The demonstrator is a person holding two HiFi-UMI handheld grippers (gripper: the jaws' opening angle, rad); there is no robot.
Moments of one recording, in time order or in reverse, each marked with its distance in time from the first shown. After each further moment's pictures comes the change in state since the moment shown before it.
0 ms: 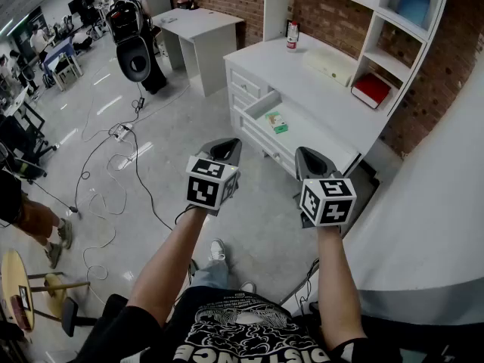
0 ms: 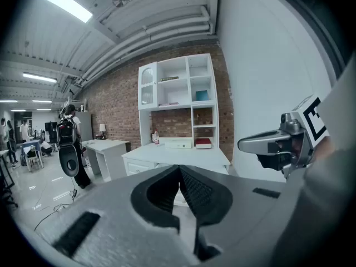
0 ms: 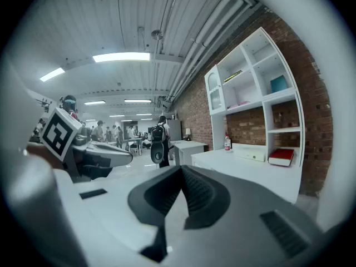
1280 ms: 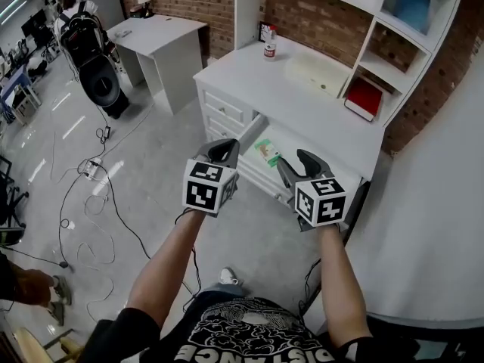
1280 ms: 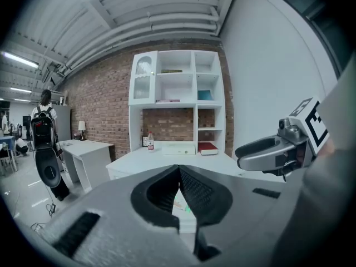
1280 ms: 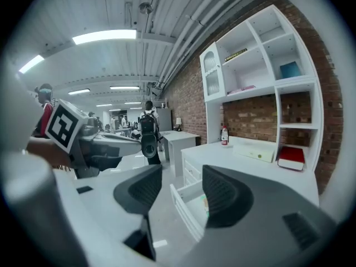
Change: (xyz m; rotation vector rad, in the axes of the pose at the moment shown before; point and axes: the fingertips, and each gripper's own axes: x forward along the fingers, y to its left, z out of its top) left arm 0.188 0.151 0.044 0.004 -0.023 -0.186; right arm 0.220 -0.041 0.025 0.010 0.123 -0.093
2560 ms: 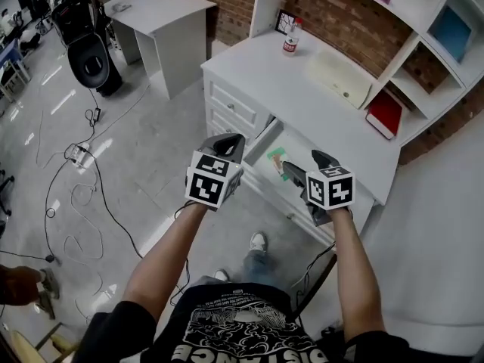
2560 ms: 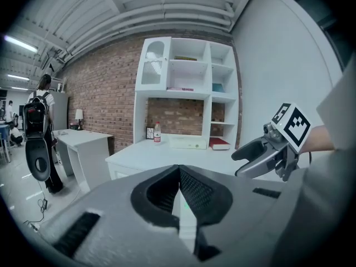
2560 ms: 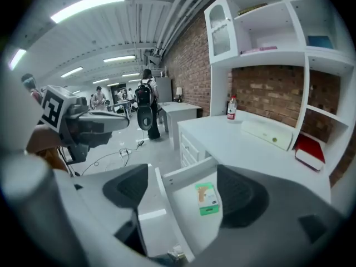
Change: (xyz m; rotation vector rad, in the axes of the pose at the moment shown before) left arm 0.083 0.115 -0.043 -0.057 0.042 -0.050; right arm 0.155 -0.036 -0.046 -0.036 0.322 0.020
